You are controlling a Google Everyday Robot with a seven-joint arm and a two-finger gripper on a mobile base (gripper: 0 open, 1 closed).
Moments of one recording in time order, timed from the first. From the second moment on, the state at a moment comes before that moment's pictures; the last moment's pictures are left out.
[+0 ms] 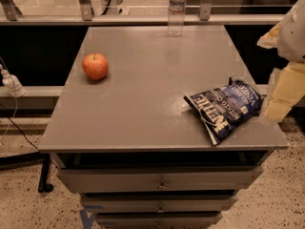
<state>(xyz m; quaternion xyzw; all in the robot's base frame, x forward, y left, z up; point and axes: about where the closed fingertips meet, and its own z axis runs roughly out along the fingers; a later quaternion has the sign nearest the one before) 0.438 -0.217 0.976 -0.60 0.78 -0.03 0.16</state>
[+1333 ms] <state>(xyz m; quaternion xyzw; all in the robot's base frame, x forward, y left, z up) 0.478 -0.240 0.906 -0.62 0.76 -0.02 0.20</state>
